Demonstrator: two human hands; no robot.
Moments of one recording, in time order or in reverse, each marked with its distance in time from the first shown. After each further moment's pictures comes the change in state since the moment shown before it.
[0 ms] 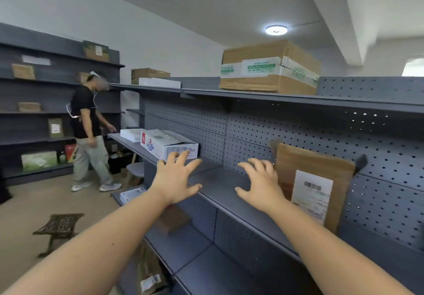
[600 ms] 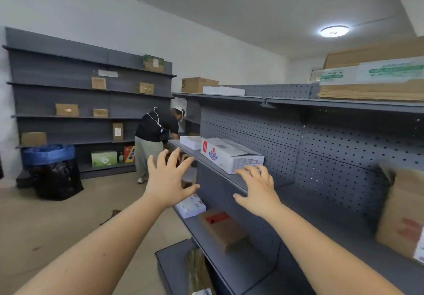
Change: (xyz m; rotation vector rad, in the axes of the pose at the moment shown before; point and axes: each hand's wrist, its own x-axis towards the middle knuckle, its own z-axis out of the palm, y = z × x) left_hand -0.065 -0.231 0.025 0.068 0.096 -0.299; right_hand 0.104 -0.204 0.111 0.123 -0.084 -0.182
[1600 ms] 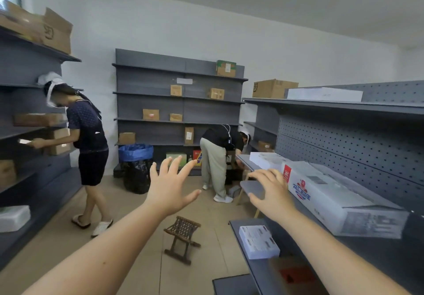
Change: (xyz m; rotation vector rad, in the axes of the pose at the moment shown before) left_hand 0.101 -0.211 0.121 0.218 -0.048 -0.287; right_hand 0.280 -0.084 0.170 0.367 0.071 -0.315
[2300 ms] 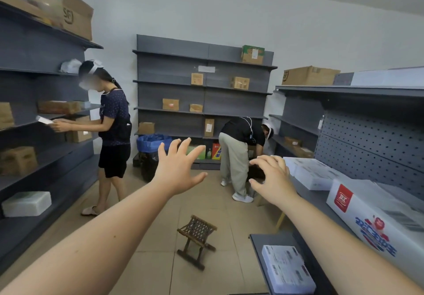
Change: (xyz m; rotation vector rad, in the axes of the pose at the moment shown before) left_hand 0.154 -0.058 0.115 0.076 -0.056 -0.051; right_hand 0.188 0.052 0.138 0.022 -0.034 -0.054
